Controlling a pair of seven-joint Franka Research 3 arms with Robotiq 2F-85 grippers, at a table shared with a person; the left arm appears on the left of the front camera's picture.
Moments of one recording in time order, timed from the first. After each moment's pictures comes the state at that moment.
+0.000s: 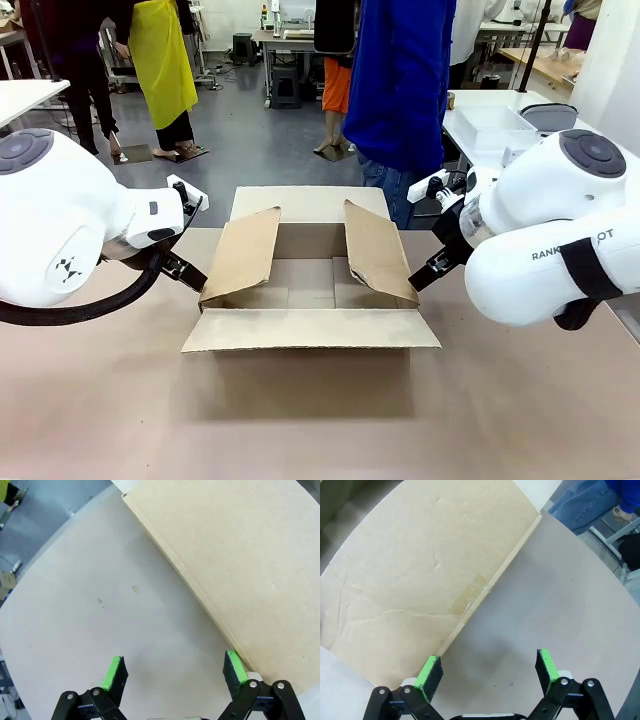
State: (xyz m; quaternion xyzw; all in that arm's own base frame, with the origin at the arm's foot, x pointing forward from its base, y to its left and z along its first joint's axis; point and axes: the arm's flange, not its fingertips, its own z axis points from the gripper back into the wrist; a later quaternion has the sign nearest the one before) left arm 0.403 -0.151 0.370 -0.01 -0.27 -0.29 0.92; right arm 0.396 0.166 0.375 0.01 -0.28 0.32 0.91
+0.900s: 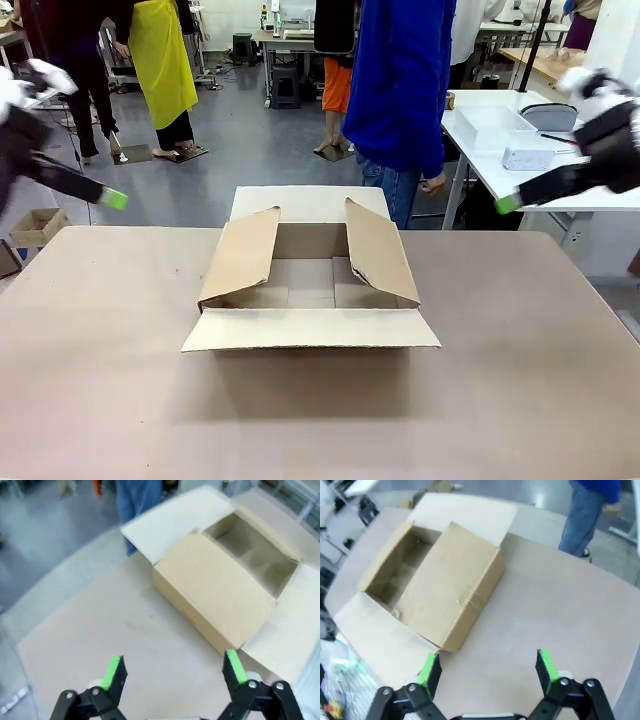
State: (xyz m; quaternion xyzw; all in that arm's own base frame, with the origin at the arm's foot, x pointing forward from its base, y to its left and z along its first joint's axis) left arm 0.366 -0.006 0.514 -0.18 -0.37 -0.32 0.85; right arm 0.350 0.010 0.518 0.20 -0.32 0.19 0.91
